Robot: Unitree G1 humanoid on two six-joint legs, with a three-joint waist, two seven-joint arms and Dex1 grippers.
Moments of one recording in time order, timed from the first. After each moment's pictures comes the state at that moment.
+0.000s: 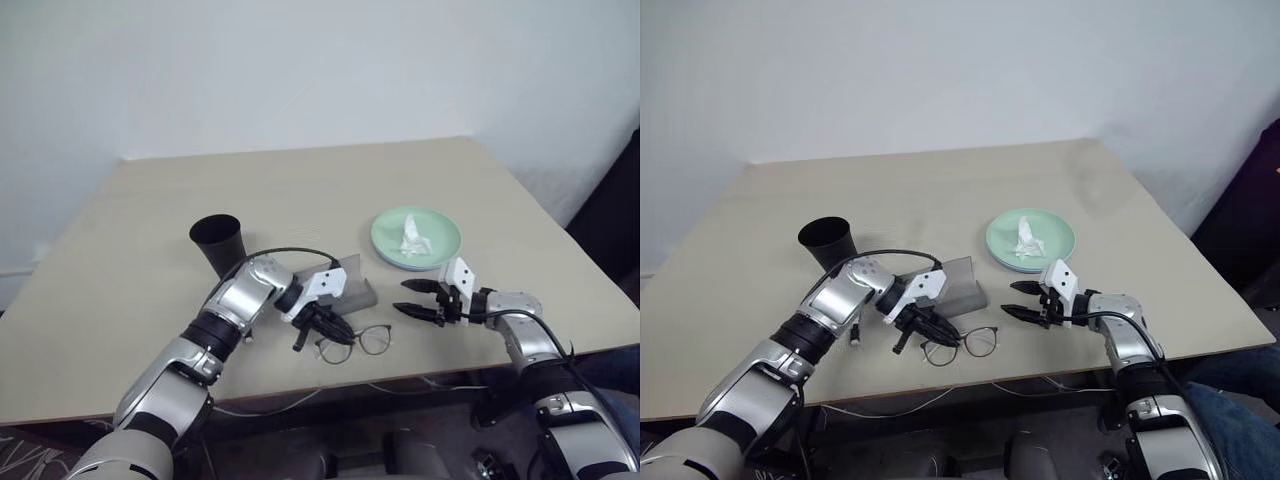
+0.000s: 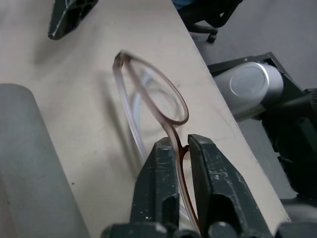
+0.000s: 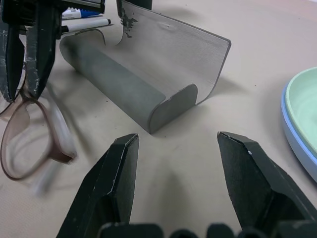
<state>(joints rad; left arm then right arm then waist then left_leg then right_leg) -0.71 0.45 -0.51 0.43 -0.09 0.28 -1.51 -0.42 -0.42 0.09 0.52 0.16 -0.10 1.15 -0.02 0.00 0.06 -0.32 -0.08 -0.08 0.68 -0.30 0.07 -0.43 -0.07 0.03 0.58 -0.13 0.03</state>
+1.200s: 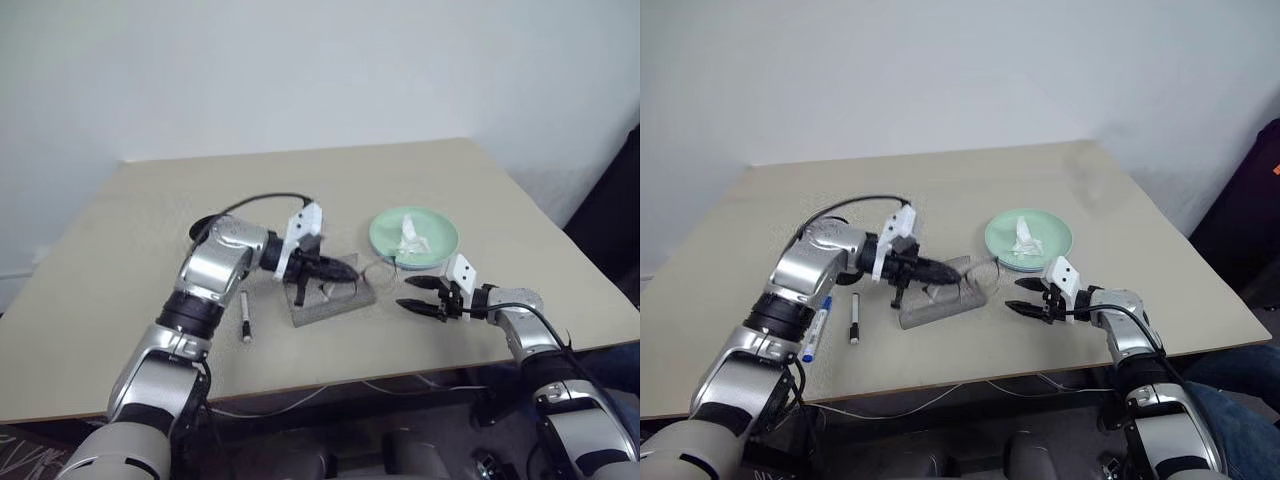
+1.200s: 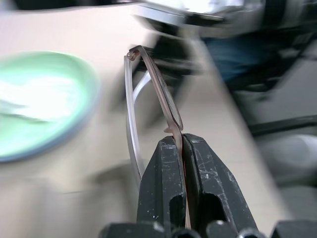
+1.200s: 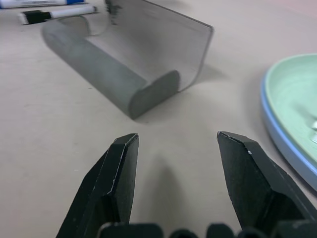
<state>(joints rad) -0.81 0.49 -0.26 0.40 -0.17 0.30 -1.34 -0.49 -0.43 0.10 0.64 0.14 -0.16 1.18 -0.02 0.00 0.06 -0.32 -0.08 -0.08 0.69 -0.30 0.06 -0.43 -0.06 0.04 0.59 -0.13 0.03</state>
